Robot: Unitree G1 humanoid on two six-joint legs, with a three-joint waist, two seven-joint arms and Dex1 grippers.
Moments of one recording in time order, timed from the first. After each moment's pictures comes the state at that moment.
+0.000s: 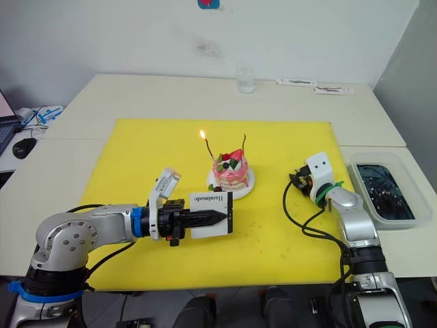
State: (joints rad) left arm -0.35 0.62 0.07 -0.35 -1.11 1.20 -0.70; right arm -0.46 -0.41 -0.01 0.15 0.10 0.45 0.47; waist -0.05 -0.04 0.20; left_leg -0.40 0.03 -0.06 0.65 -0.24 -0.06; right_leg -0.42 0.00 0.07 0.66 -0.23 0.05
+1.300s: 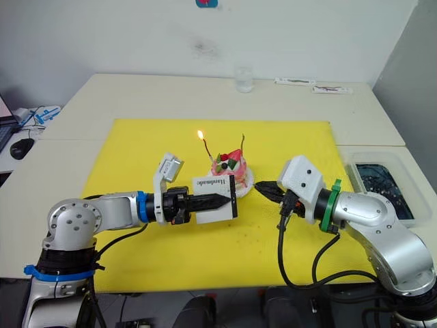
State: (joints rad) left arm -0.48 0.55 0.11 -0.19 -1.25 1.29 -0.58; right arm -0.35 -0.70 0.05 -0.77 0.44 0.82 0.72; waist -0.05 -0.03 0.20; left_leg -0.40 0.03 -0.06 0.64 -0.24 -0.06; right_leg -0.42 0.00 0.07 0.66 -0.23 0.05
